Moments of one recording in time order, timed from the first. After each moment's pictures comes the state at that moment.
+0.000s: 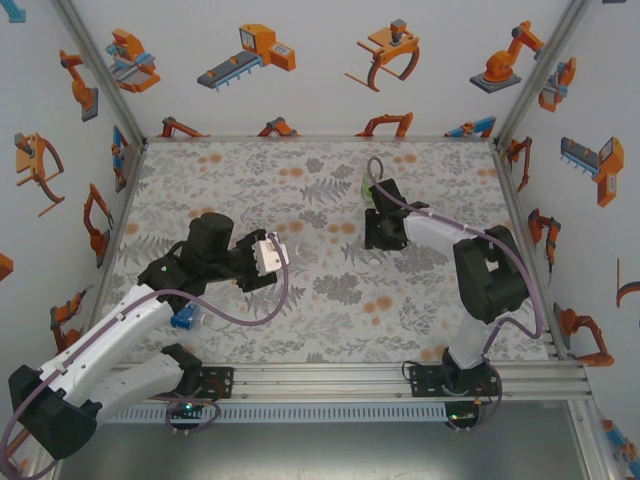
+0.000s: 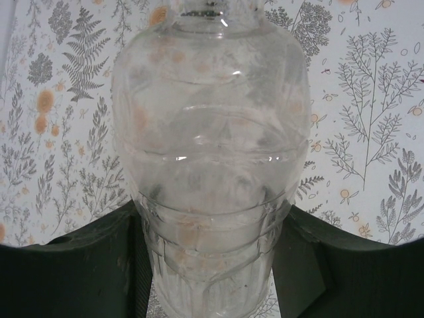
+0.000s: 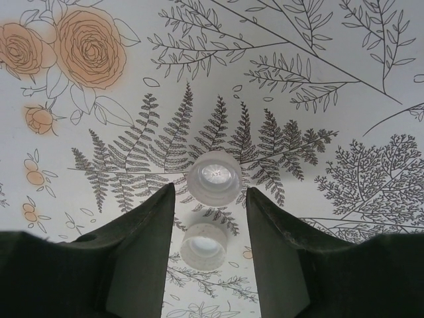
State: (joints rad) left arm -0.67 0.94 0.83 -0.52 0.33 0.74; right arm 0.44 1.78 1.11 -0.42 0.05 0.40
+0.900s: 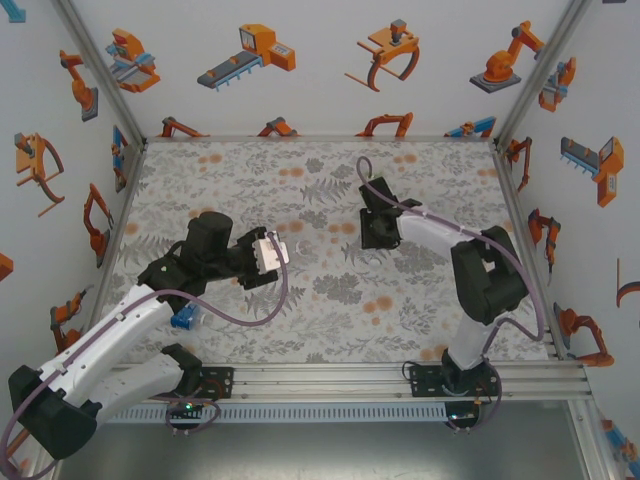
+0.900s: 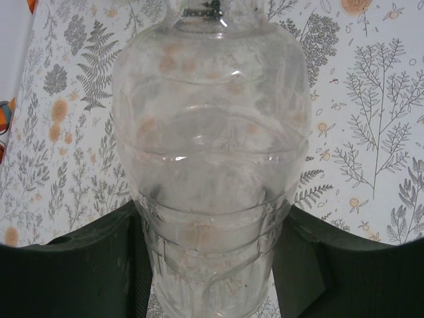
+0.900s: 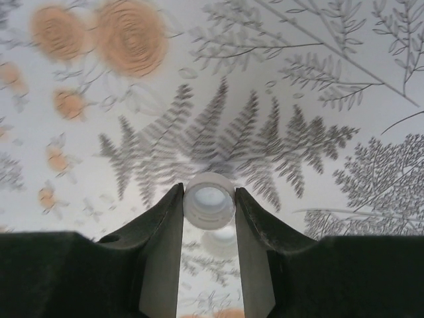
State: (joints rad) left arm -0.67 0.94 0.83 -0.49 0.34 0.74; right arm 0.52 1.76 1.16 -0.48 0.08 0.38
